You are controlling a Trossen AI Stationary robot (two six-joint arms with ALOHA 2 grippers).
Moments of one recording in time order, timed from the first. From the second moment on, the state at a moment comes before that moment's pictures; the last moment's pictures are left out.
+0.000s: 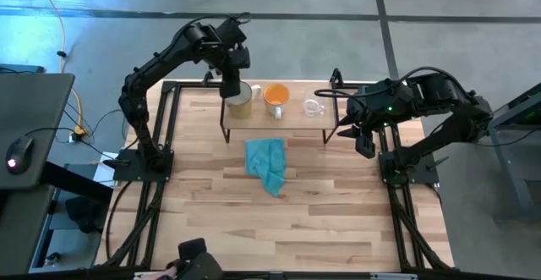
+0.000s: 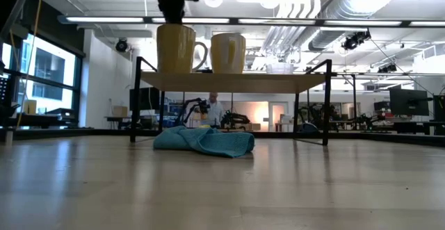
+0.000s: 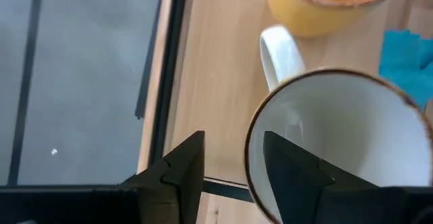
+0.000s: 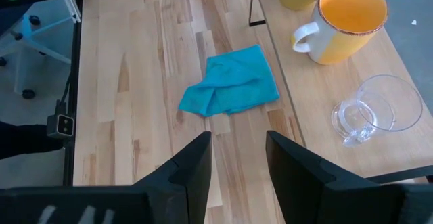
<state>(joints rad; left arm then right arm) 0.73 1.80 2.09 -1.45 0.01 0.49 0.09 1.34 1.93 -1.44 0.09 0.23</state>
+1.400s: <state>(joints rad) 0.73 1.37 2.34 -1.03 0.46 0.15 0.01 1.21 1.93 -0.90 0.30 -0.19</state>
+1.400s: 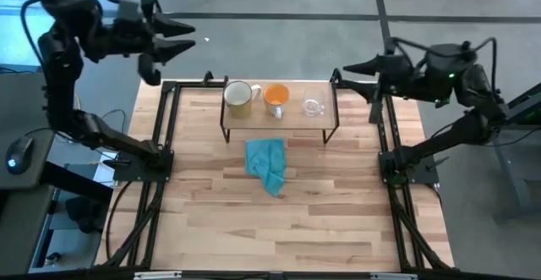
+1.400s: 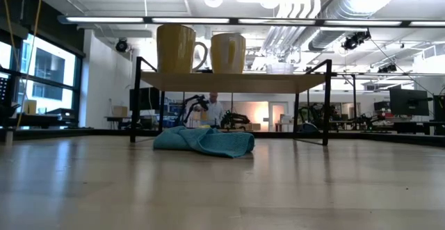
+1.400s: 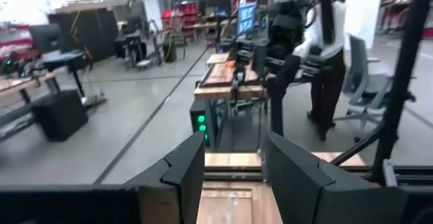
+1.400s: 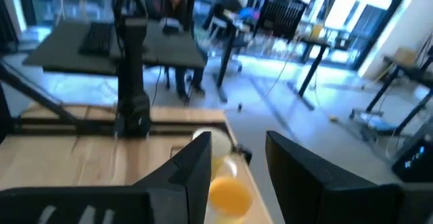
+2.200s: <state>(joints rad) 0.73 1.17 2.23 -0.98 0.38 0.11 0.01 1.07 1.93 -0.78 0.16 -0.31</state>
